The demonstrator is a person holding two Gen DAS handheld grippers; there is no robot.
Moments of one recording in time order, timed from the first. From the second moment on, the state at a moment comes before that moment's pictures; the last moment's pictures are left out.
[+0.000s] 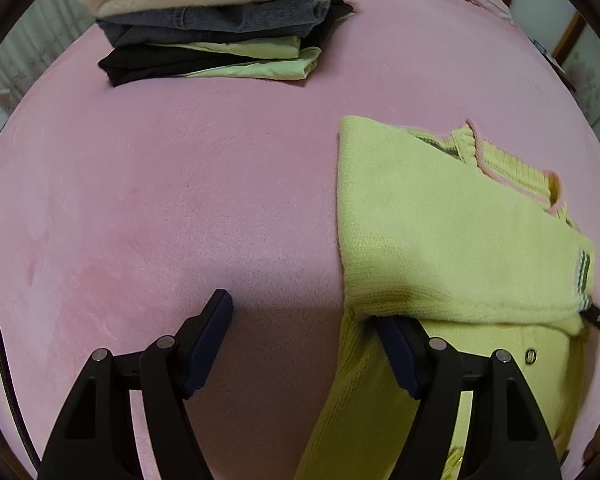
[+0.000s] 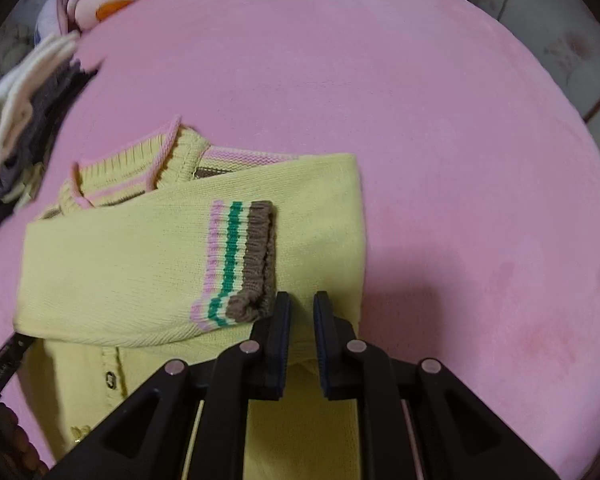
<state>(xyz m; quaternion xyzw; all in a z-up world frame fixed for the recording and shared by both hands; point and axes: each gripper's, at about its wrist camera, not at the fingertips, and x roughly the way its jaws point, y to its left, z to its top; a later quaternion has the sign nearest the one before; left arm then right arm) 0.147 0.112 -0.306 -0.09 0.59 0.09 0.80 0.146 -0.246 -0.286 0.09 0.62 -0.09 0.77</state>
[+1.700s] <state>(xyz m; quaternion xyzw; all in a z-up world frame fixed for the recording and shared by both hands) 0.098 0.020 -0.121 -0.10 0.54 0.00 0.84 0.068 -0.222 -0.116 0.09 0.59 0.03 0.81</state>
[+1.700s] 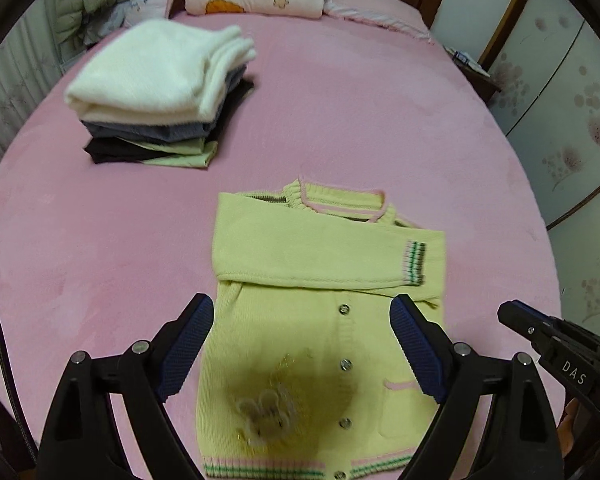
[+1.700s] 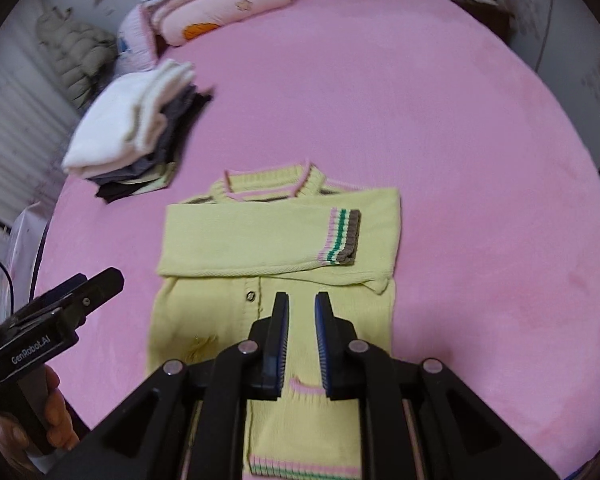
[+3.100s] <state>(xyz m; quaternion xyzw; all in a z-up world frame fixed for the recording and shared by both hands) -0.065 0.095 -0.255 -0.12 0.62 -0.02 0.77 -0.103 -0.248 -0.205 0.18 0.66 -0.01 0.73</state>
